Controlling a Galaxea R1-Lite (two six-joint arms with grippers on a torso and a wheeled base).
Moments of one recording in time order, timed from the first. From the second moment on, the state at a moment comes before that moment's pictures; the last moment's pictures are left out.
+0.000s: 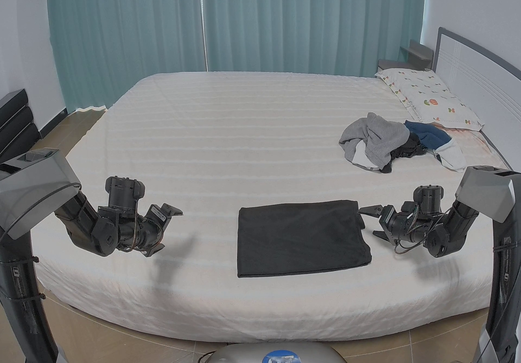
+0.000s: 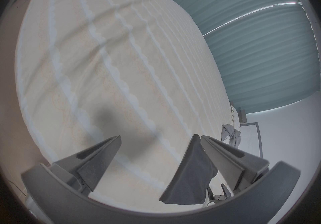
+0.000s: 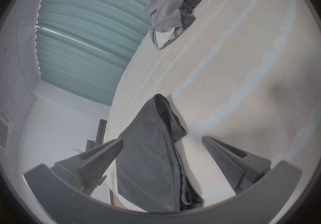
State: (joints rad) left arm -0.14 2.19 -0.85 -0.62 -0.15 -1.10; right arm 0.03 2.44 -0.92 -1.00 0.46 0.82
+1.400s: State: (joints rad) left arm -0.21 2.39 -0.89 -0.96 -0.10 -0.73; right arm 0.05 2.48 -0.92 -1.12 0.43 0.89
